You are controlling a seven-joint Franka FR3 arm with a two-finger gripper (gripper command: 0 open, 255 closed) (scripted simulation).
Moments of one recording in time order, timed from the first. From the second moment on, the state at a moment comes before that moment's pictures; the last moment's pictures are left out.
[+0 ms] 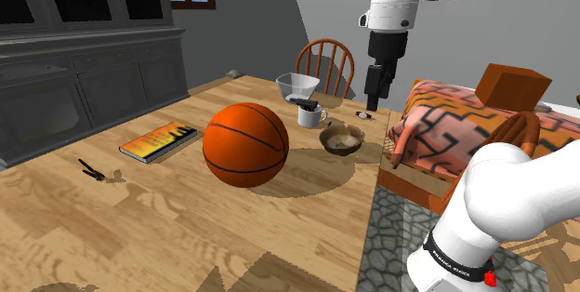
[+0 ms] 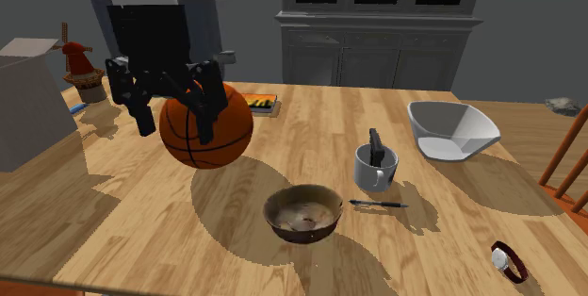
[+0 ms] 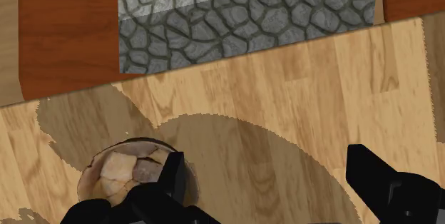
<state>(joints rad) -0.01 -0.80 0.04 -2.39 -0.02 1.48 -0.05</state>
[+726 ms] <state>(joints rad) -0.05 -0.60 -0.10 -2.39 -0.12 1.72 -0.22</state>
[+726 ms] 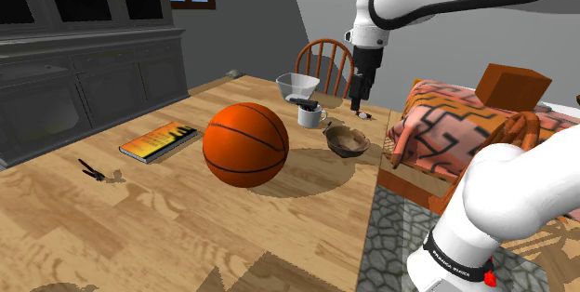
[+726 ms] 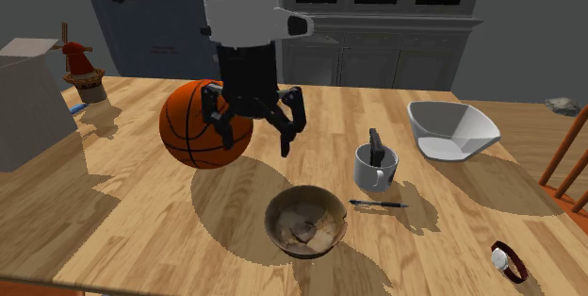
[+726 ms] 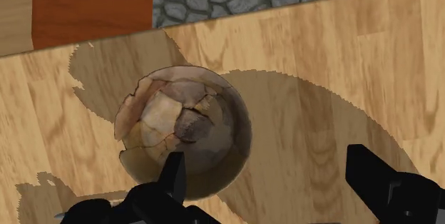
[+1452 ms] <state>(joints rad) -0.07 -0.24 -0.25 -2.23 -0.13 1.97 -0.44</state>
